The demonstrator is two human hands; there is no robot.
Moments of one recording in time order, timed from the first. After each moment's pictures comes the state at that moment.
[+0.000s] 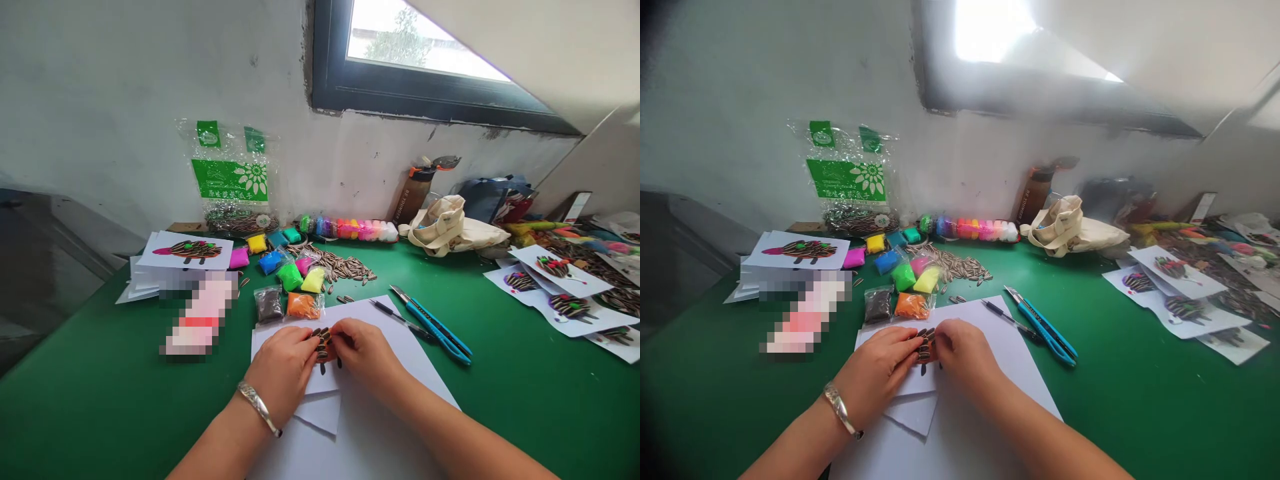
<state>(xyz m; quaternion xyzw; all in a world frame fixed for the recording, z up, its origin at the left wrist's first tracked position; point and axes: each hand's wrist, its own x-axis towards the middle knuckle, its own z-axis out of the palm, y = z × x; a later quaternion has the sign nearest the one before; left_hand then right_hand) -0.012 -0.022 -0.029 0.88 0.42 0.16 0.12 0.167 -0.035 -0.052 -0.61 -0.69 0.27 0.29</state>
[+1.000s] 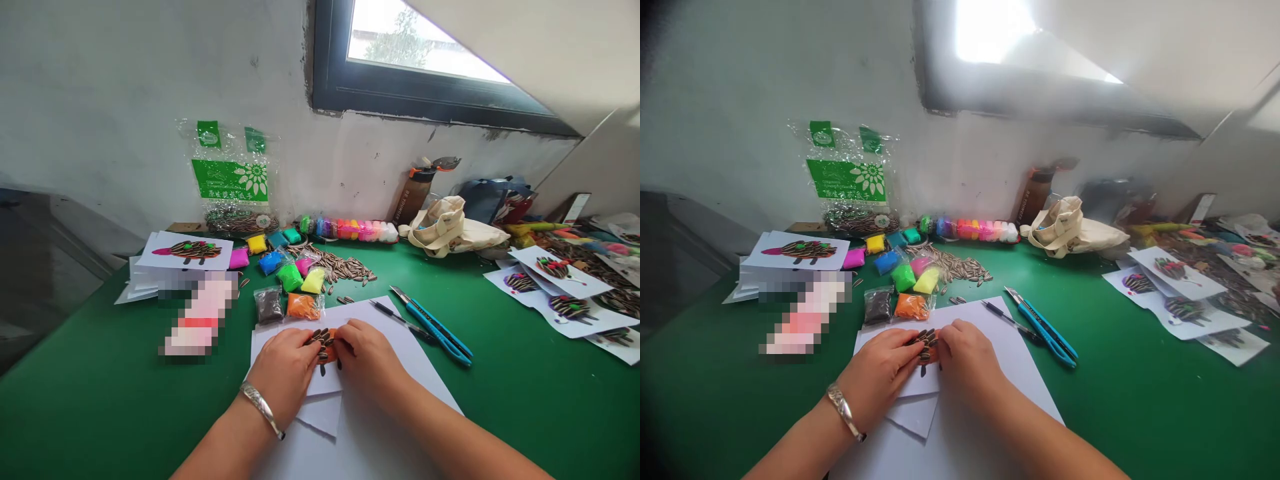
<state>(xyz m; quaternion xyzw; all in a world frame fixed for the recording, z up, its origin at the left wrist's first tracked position) -0.009 -0.022 -0.031 0.89 0.42 0.14 0.12 0.167 -0.037 -0.054 -0.63 -0.74 0.15 0.21</state>
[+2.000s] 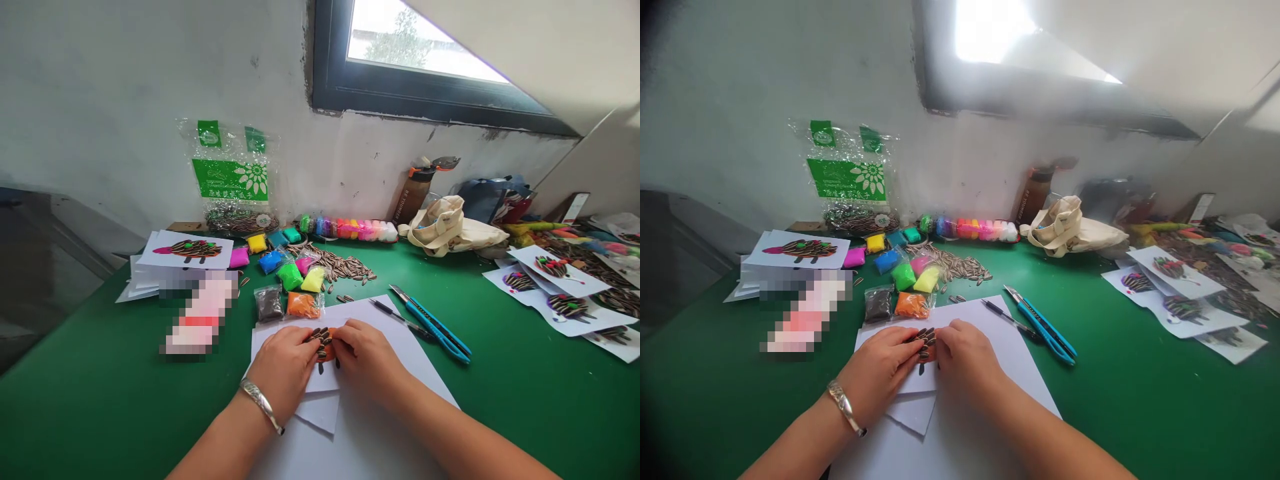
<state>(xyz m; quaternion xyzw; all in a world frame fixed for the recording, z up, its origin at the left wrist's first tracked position) -0.010 -0.022 -0.033 0.89 0.43 0.13 0.14 0.166 -0.041 -0.048 -0.61 -0.75 0.17 0.21</state>
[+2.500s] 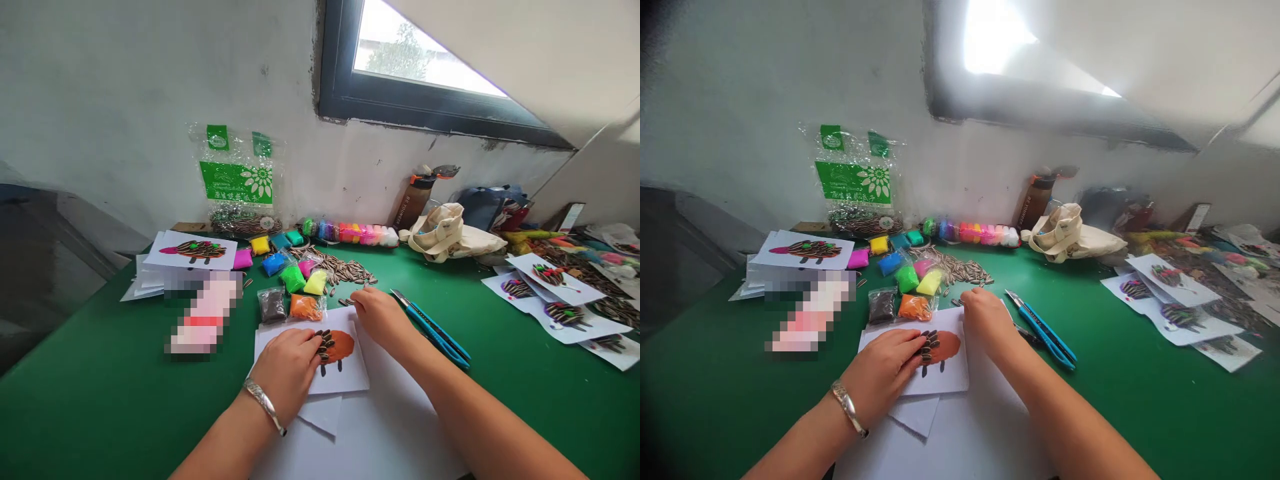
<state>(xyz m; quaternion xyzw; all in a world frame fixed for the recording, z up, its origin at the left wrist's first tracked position) -0.014 -0.022 -0.033 0.88 0.43 0.13 0.14 0.206 0.016 -0.036 -0.66 -0.75 0.04 0.09</state>
